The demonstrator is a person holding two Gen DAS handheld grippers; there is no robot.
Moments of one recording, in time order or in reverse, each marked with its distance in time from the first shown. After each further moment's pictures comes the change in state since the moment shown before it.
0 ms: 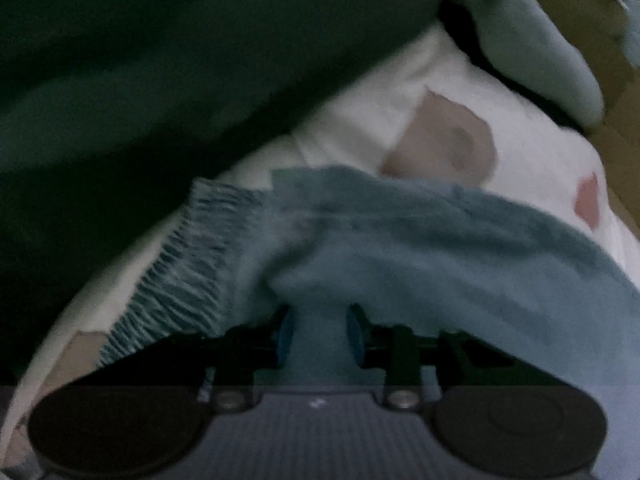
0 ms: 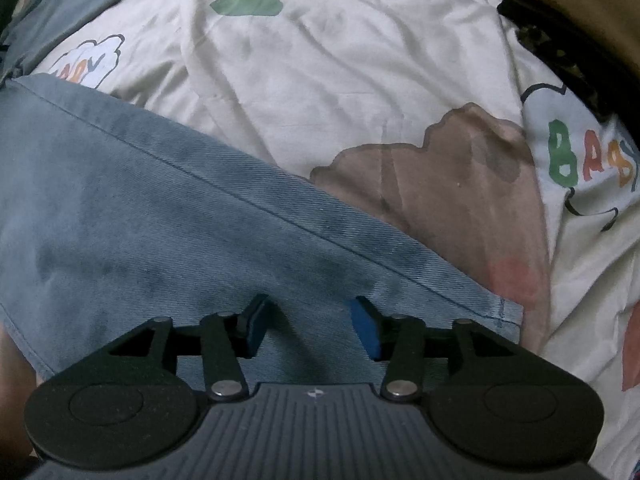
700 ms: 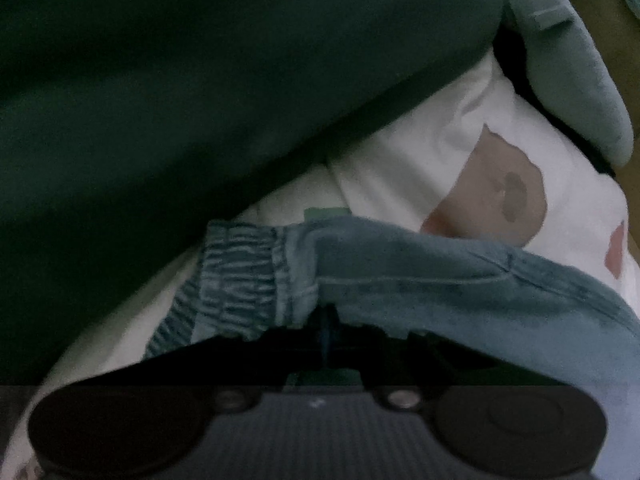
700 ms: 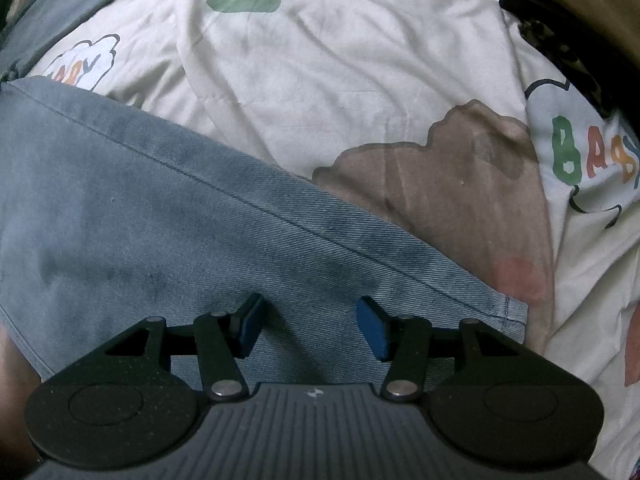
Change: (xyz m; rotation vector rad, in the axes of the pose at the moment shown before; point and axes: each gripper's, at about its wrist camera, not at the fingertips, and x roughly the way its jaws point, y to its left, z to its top) left arm 0.041 0.034 0.025 0.000 0.017 -0.013; right arm -0.002 -0.004 0.003 0.010 0.027 0.002
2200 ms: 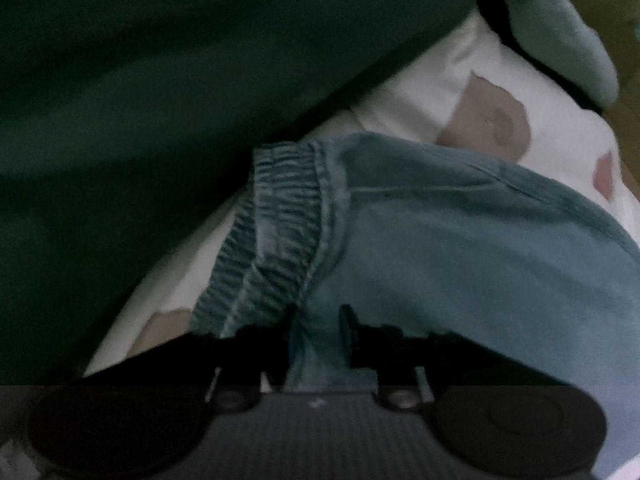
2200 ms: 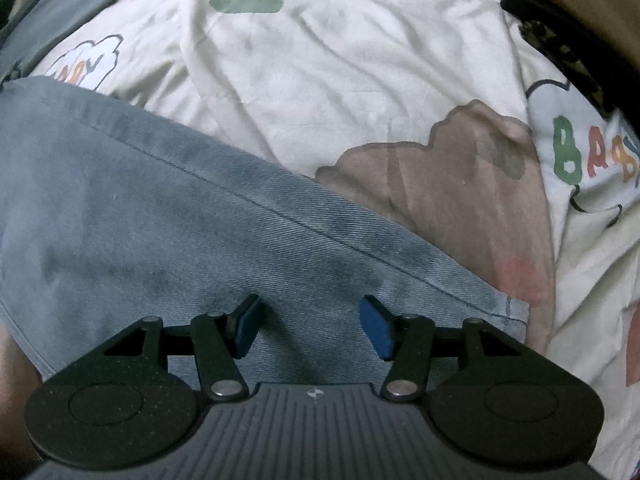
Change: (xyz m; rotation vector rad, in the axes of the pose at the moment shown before) left arm -0.048 -0.004 -0.030 0.066 0.133 0.066; right arm -0.011 -0.002 0.000 0.021 -0.004 0.002
